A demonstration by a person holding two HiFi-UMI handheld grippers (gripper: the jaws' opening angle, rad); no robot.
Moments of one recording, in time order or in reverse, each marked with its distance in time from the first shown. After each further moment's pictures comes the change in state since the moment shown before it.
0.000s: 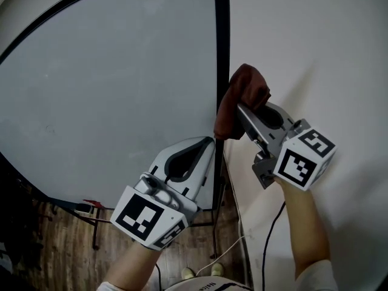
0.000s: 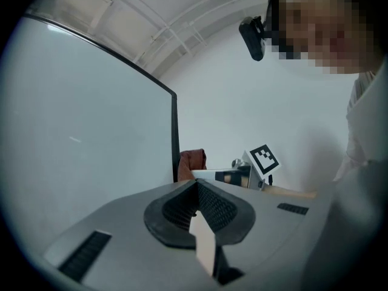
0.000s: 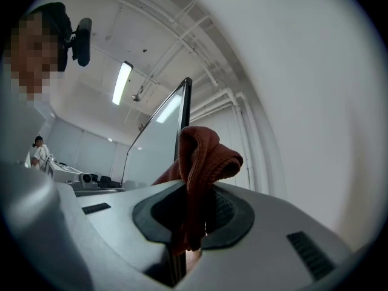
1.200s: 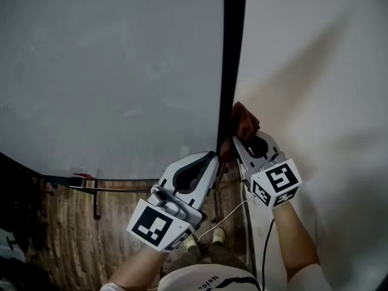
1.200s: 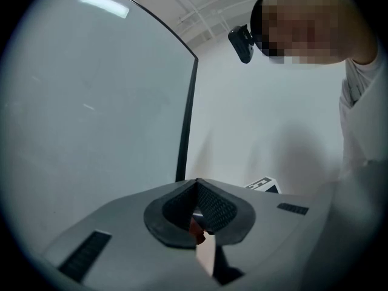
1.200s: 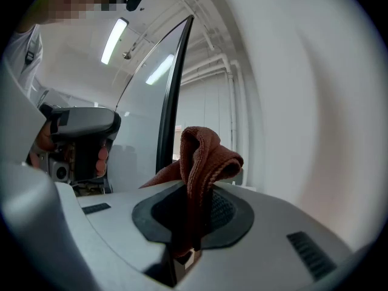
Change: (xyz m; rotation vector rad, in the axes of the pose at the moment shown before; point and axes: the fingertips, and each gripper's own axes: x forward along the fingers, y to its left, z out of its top) left arm -0.025 -0.010 -0.166 -0.209 0.119 0.034; right arm -0.033 -0.027 -0.261 -0.074 0.288 -0.158
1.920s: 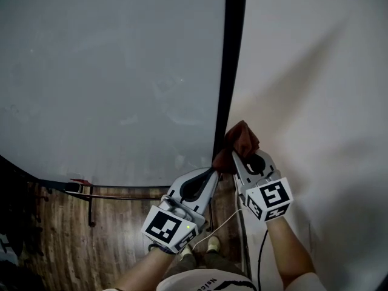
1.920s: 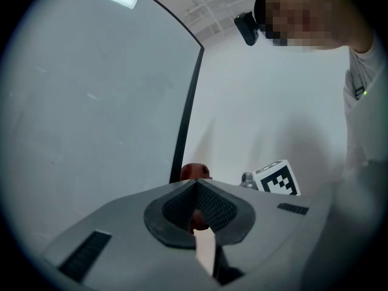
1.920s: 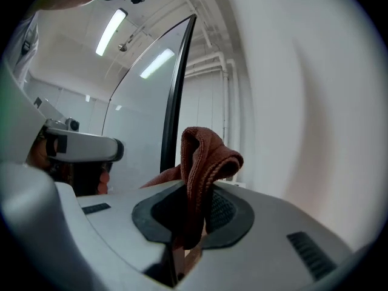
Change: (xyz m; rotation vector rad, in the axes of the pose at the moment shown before) left arm 0.004 0.005 -0.045 -0.070 0.063 0.023; right arm -0.012 -0.003 -0.011 -0.013 0.044 -0.088
